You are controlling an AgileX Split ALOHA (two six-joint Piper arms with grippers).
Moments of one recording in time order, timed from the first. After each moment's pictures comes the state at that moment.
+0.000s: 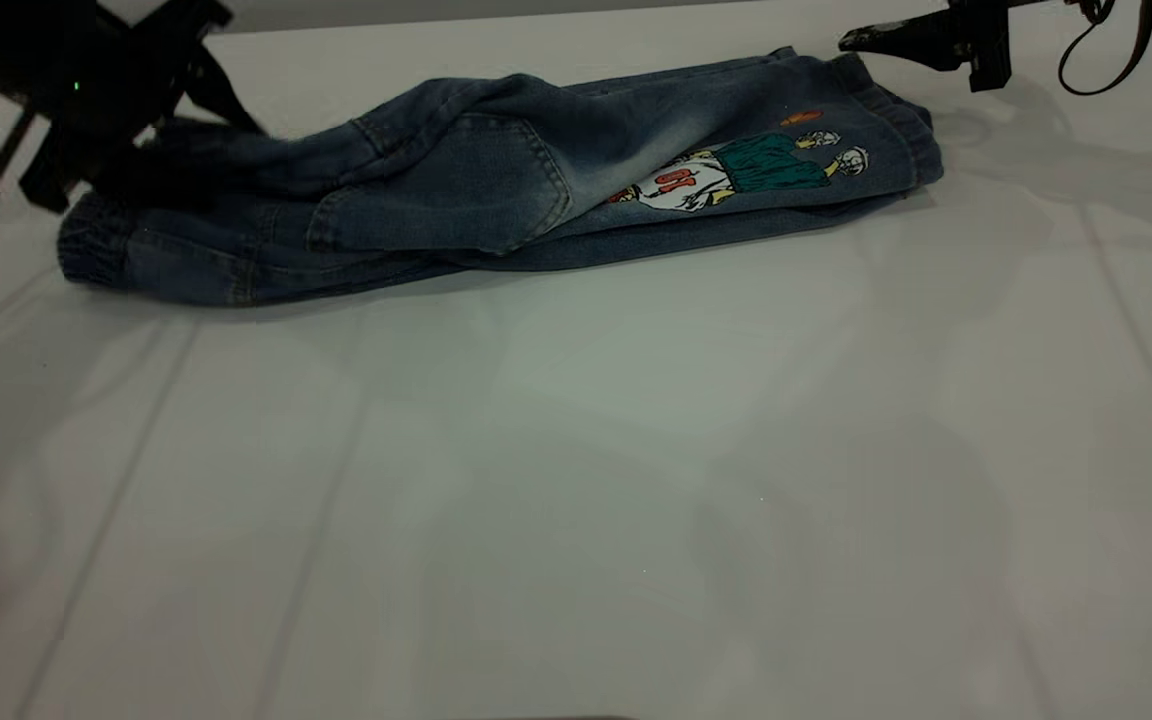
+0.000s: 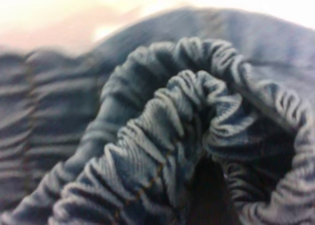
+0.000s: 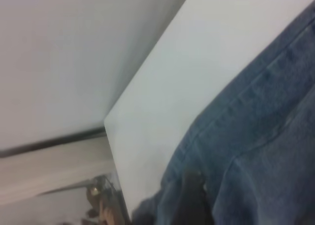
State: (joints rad) left arm 0.00 2.14 -1.21 -1.06 0.23 0.29; right arm -0.12 2.49 -1.63 1.67 0.94 -0.66
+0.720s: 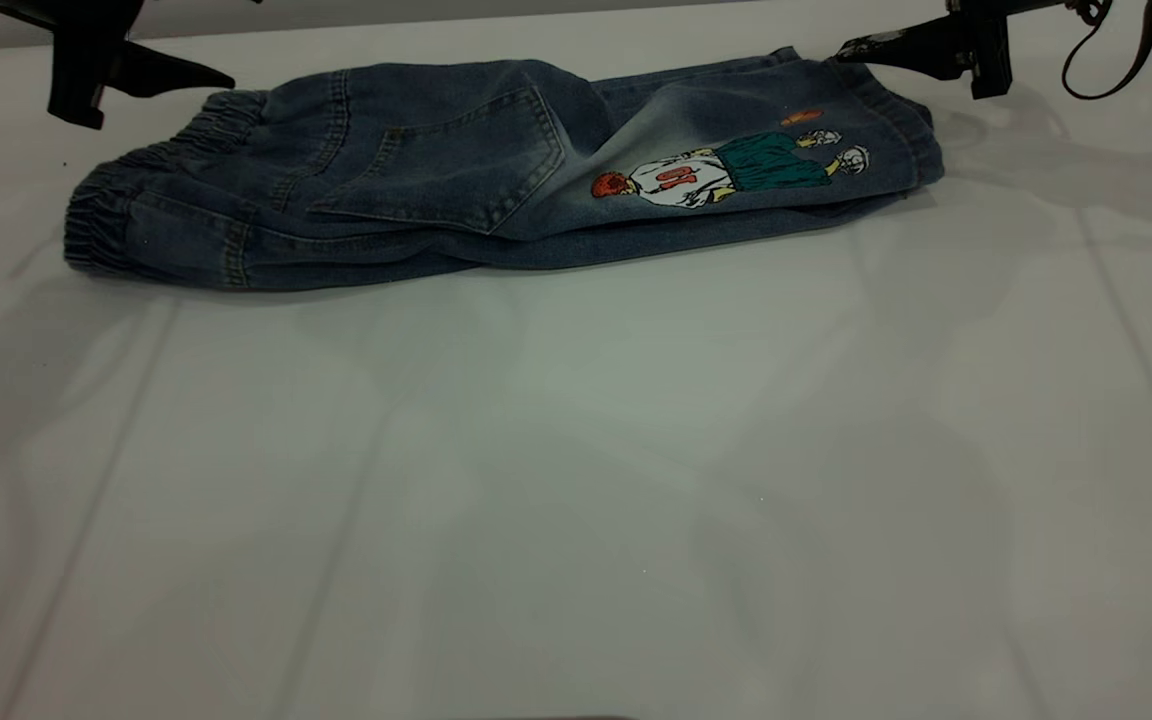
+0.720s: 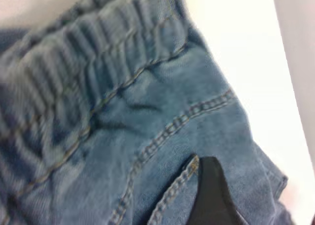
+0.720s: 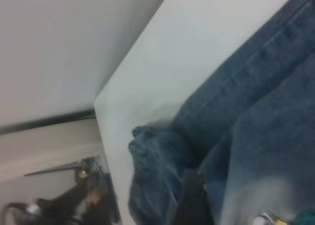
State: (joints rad) left arm 0.02 2.07 -1.23 -1.47 0.28 0.38; right arm -0.12 2.49 -1.63 1.61 0.96 -0.66
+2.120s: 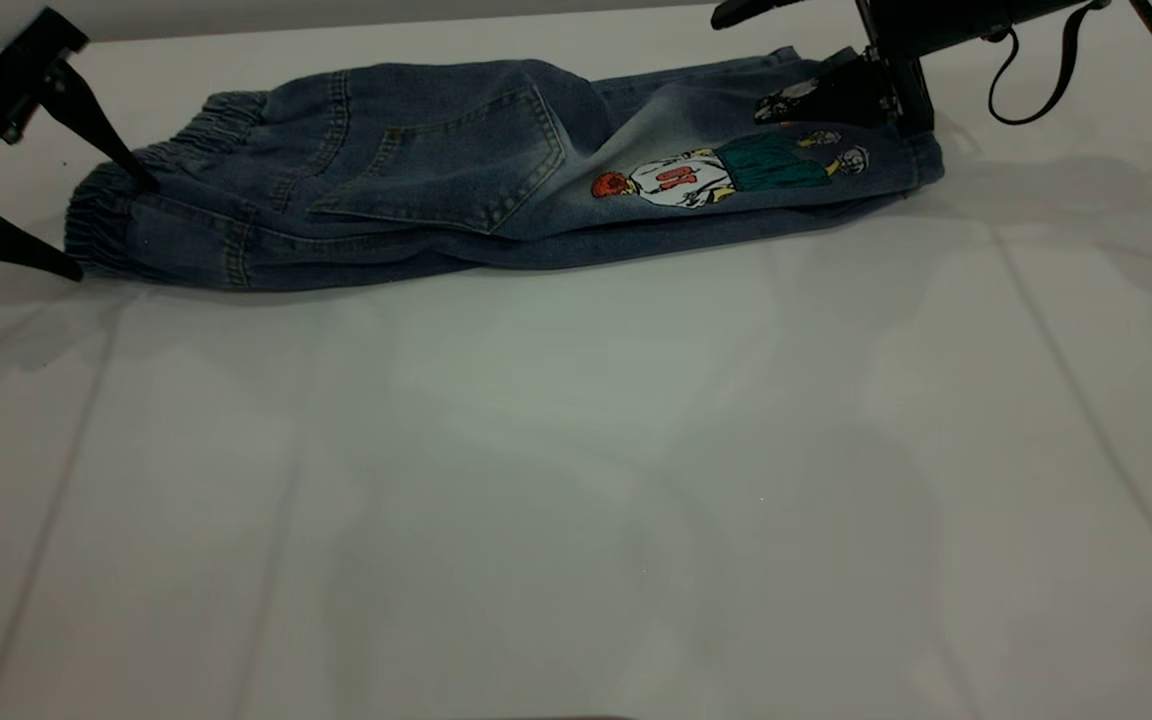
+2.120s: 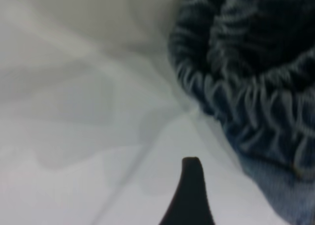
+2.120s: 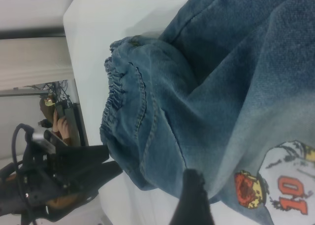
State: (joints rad) left arm 0.19 2.13 -1.26 -0.72 0.62 -0.05; right arm -0.01 2.49 -1.63 1.50 1.01 -0.68
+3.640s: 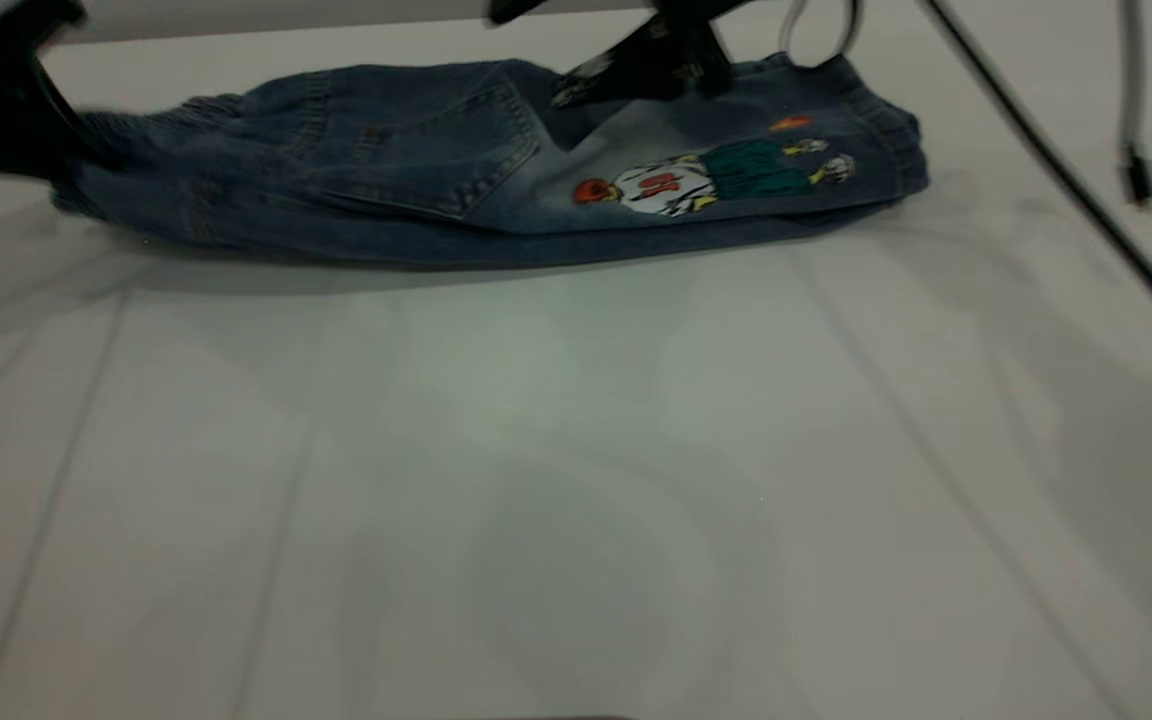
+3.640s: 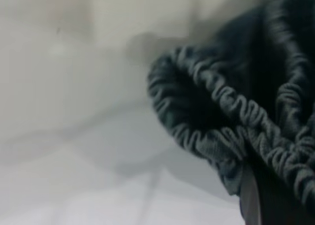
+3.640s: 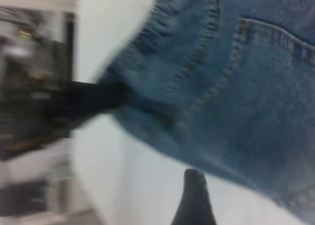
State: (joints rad) left arm 0.19 2.08 -1.27 -0.75 0.53 0.25; right arm 0.27 2.49 -1.84 1.36 0.89 -0.59
